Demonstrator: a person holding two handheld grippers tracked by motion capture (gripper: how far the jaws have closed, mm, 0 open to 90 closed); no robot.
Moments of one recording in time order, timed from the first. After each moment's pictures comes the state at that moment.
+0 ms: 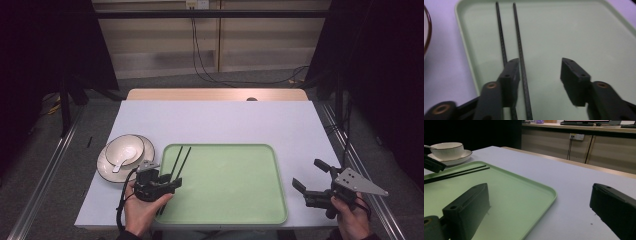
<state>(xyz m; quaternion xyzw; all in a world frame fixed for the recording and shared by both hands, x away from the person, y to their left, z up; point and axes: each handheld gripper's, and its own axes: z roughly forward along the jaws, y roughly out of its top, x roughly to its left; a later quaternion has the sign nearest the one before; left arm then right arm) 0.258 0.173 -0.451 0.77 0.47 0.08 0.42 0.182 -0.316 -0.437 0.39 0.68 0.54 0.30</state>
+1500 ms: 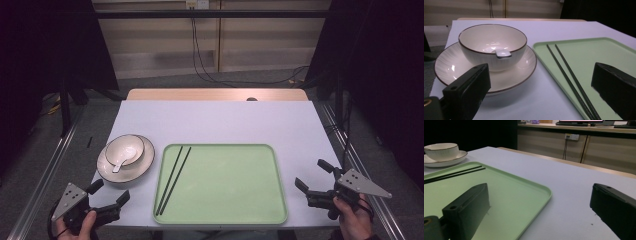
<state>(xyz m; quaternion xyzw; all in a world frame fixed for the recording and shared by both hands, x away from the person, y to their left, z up) 0.192 0.303 -0.438 0.68 0.46 0.24 0.52 0.179 -0.320 -0.437 0.41 0.67 0.54 0.32</state>
